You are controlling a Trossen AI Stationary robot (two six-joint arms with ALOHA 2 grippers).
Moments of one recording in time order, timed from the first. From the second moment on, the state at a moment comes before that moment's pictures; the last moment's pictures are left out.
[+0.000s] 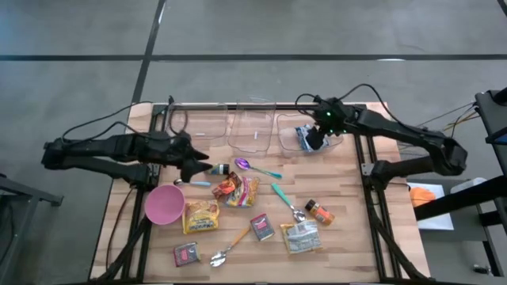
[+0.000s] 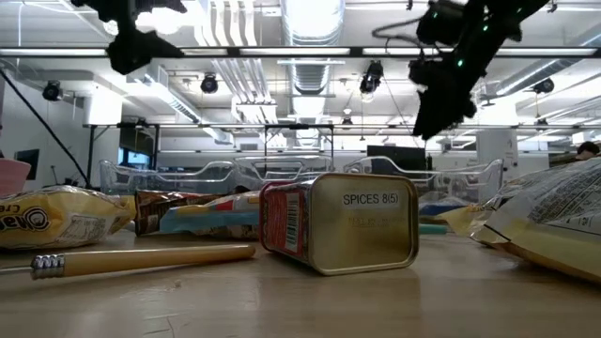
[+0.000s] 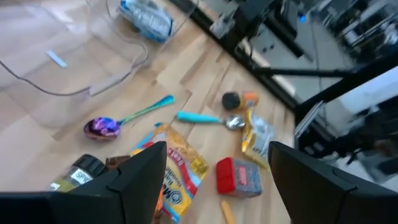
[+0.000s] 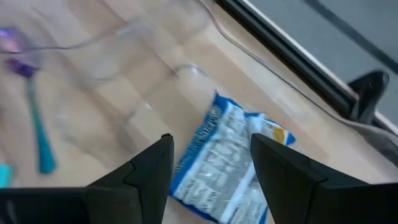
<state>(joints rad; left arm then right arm) -0.01 0.81 0.78 -0.50 -0.03 -0.68 -0.53 1.15 0.88 -0.62 0.10 0.17</state>
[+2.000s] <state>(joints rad) -0.45 1.82 1.04 -0.43 -0.52 -0.21 -0.40 0.82 0.87 -0.72 0.05 0.25</state>
